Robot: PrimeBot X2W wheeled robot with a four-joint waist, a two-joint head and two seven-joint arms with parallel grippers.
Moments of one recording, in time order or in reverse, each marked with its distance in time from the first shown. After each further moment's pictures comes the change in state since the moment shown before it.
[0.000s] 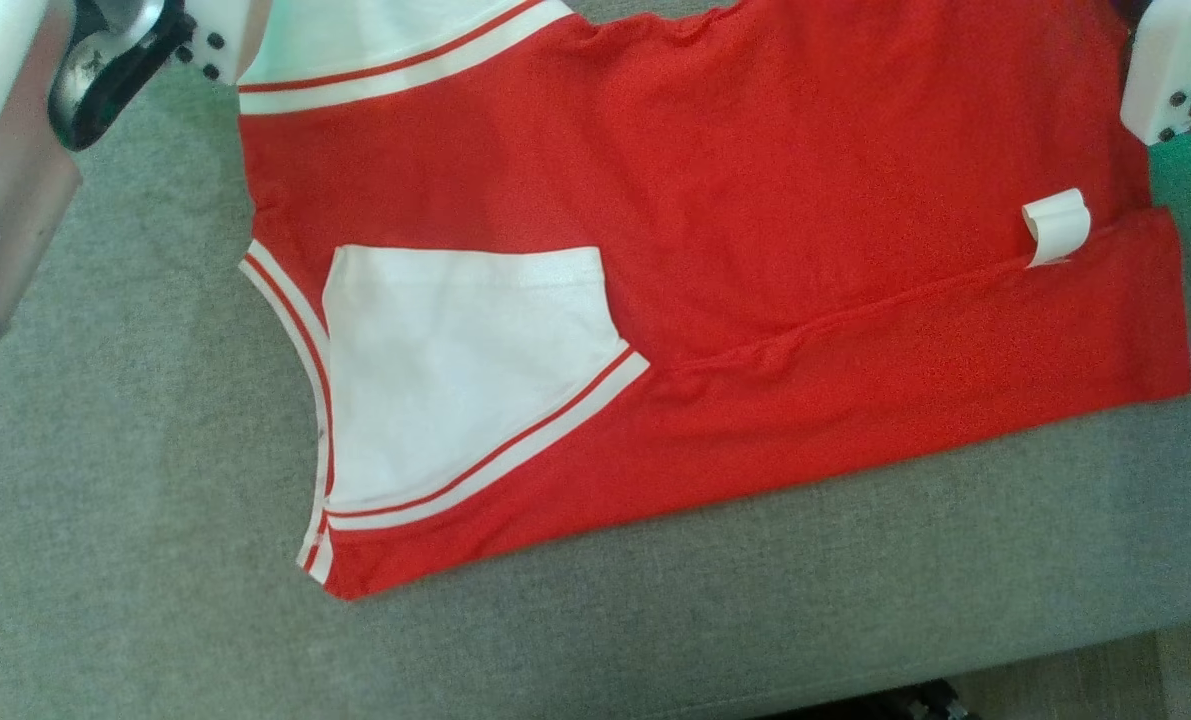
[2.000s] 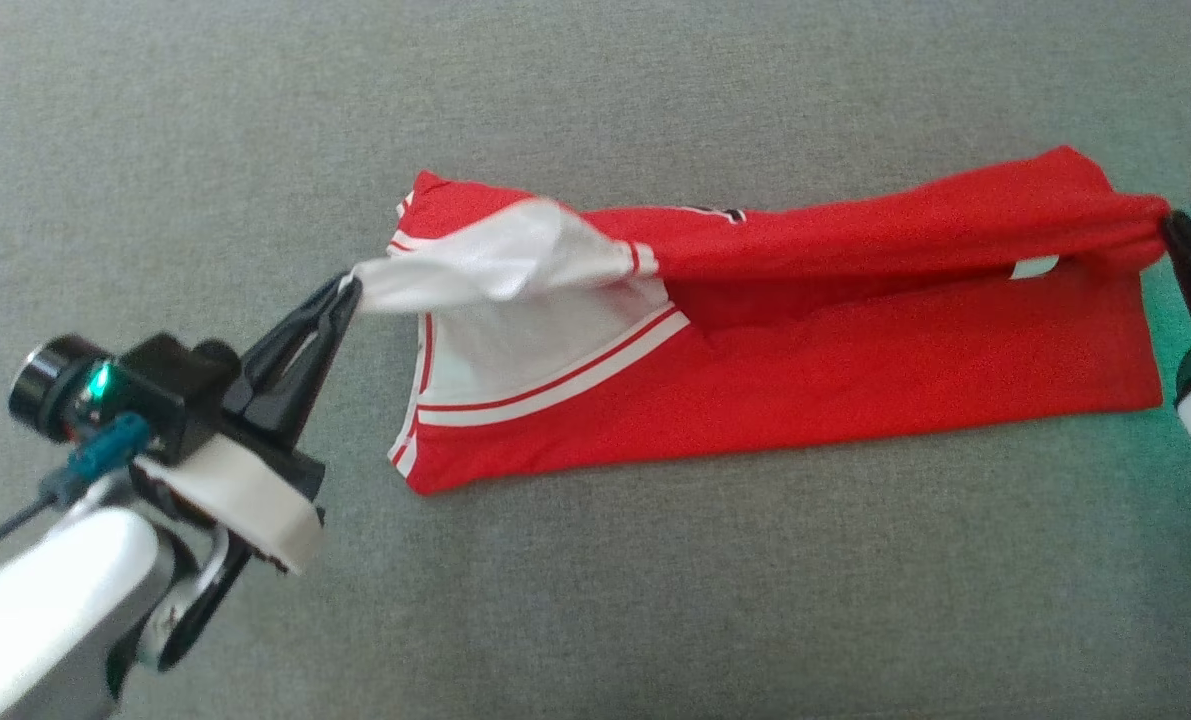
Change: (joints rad) left arm 0.734 0.334 -0.053 -0.682 -0.138 0.378 -0.416; right arm 0.684 -0.126 -0.339 -0.222 0.094 0.000 -0.438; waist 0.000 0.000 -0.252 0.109
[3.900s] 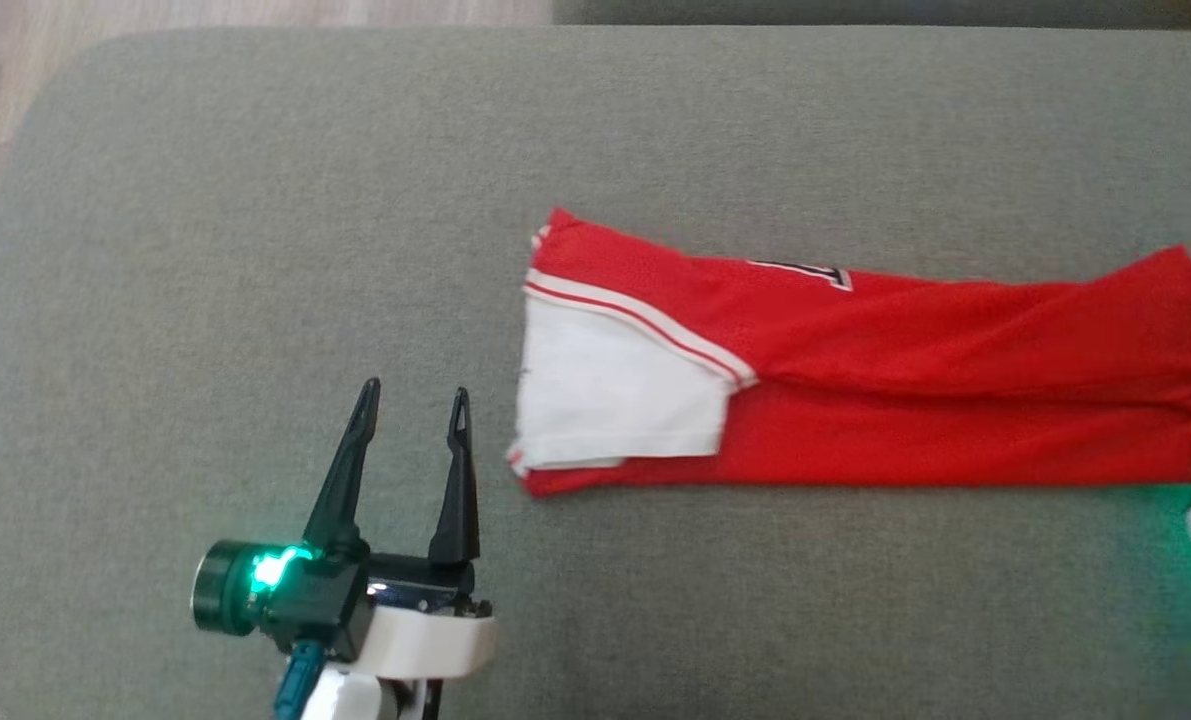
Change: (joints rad) left arm 0.525 -0.712 0.542 0.196 0.571 -0.022 -0.260; right arm 0.263 0.374 -0.663 0.118 -0.250 0.000 0.163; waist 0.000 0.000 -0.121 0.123
